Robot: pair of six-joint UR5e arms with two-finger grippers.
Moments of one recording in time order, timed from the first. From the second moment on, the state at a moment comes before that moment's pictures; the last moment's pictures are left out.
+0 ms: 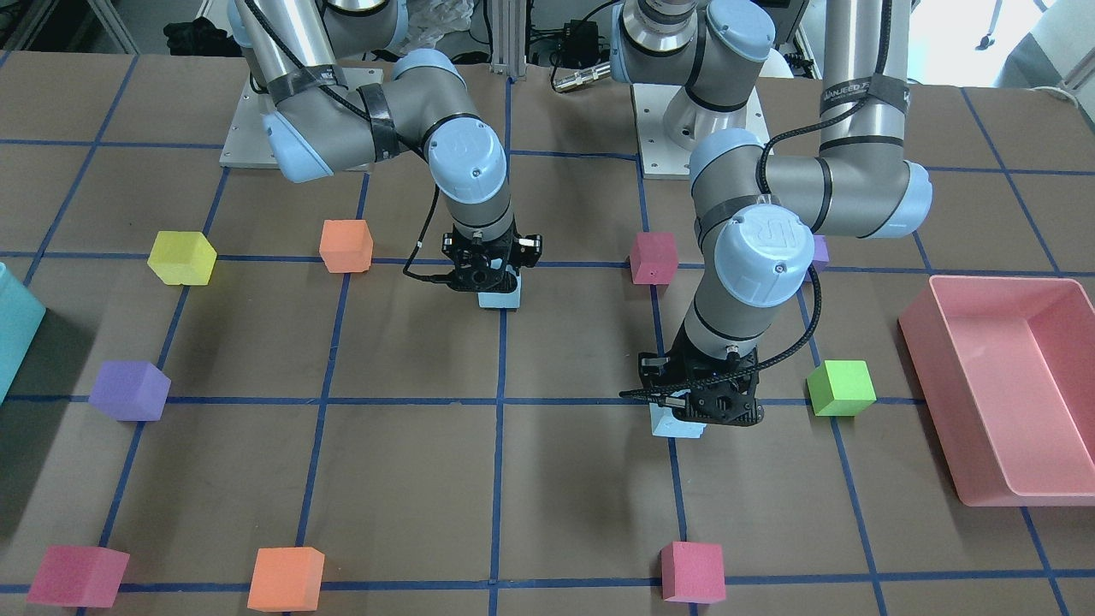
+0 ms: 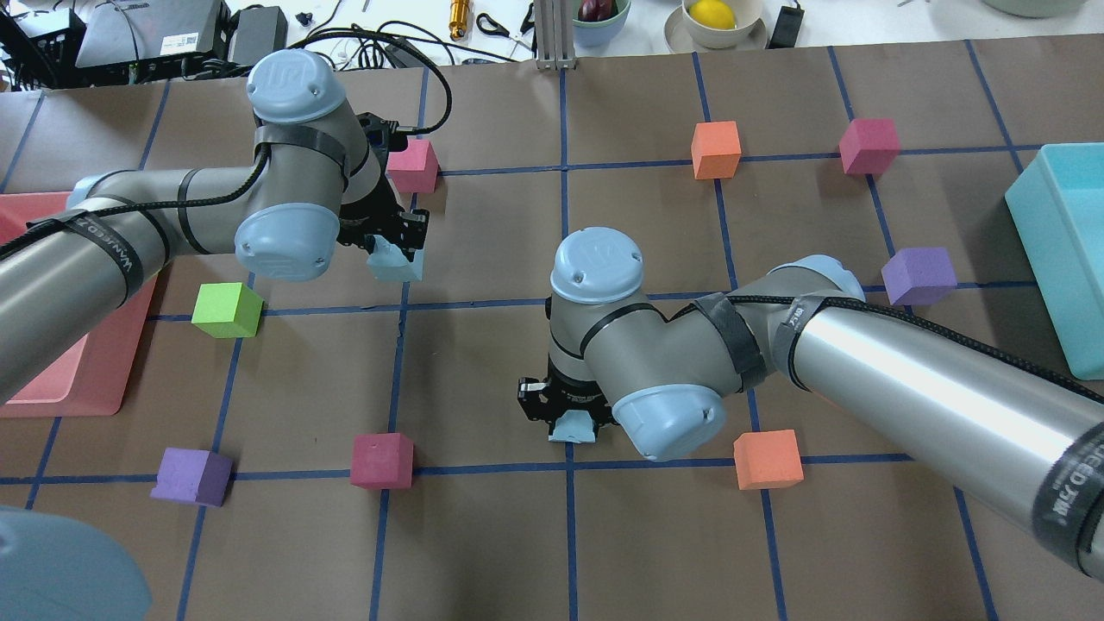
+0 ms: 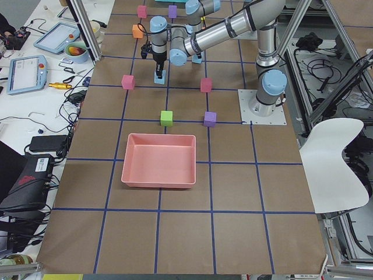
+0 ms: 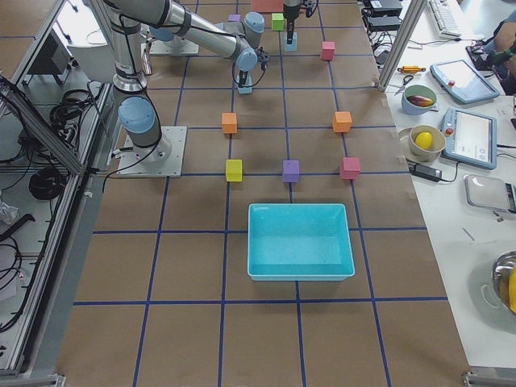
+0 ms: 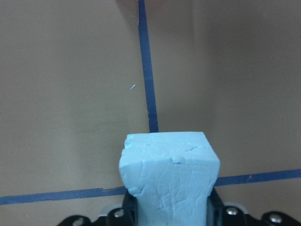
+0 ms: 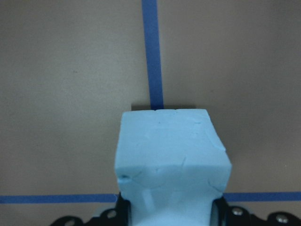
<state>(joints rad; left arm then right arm) -1.60 -1.92 -1.77 -0.97 1.59 0.06 2.01 -1.29 2.00 -2.14 -1.40 0.49</state>
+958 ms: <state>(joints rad) -1.66 -1.86 -1.78 -1.03 1.59 -0.01 1.88 -1.33 1.83 -2.03 -1.45 0.45</state>
